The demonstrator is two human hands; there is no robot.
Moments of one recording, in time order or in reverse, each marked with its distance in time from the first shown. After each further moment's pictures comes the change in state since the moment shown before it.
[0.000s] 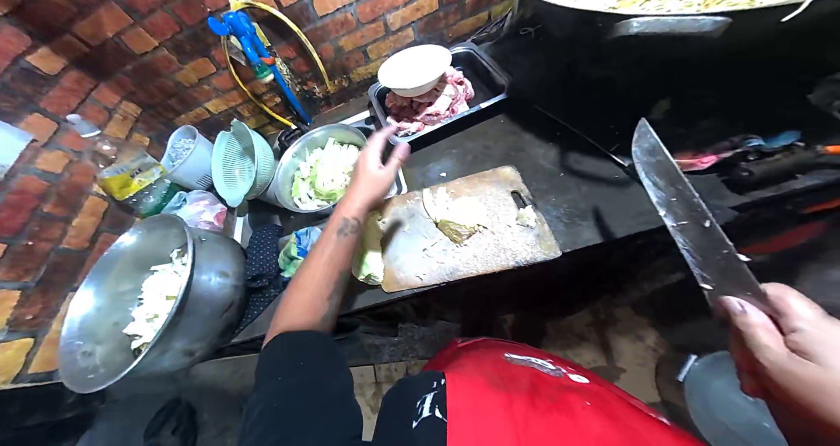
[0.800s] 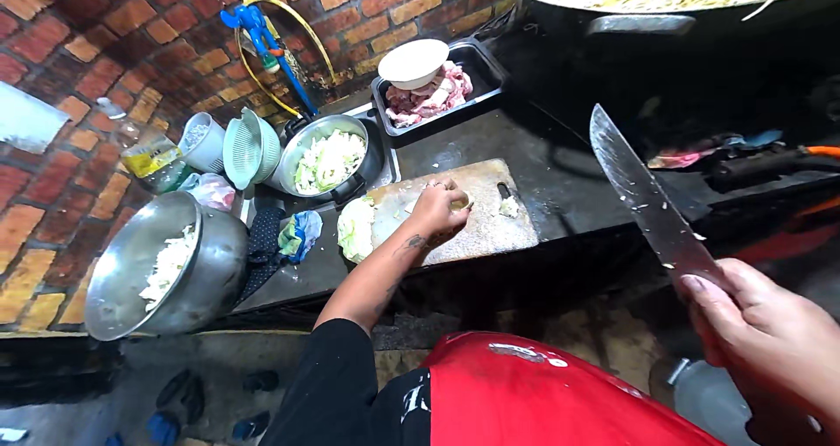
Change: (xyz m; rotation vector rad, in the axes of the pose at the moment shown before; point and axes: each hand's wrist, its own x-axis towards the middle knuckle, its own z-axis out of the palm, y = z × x) left_hand -0.041 0.015 0.151 0.259 -0.271 0.265; right_hand 0.011 0.012 -0.019 0.025 -0.031 -0.171
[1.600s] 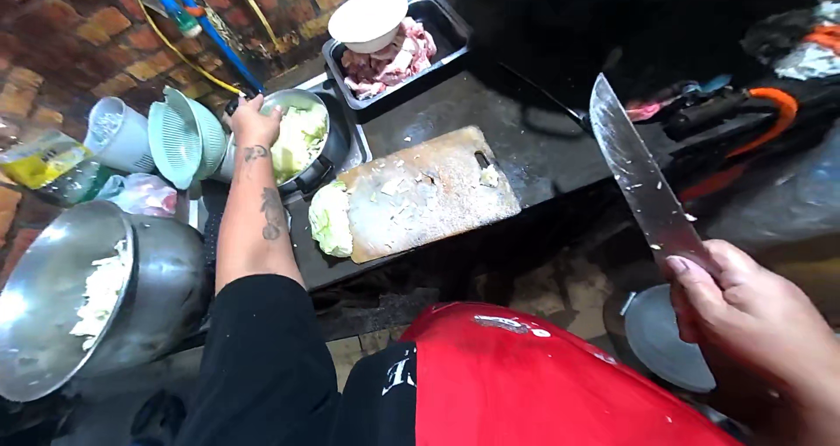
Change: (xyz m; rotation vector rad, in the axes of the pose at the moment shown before) left_hand -0.021 -0.176 -0.198 0.096 0.314 -0.811; right_hand -0.035 -0.010 0.019 -0.015 0.086 0.158
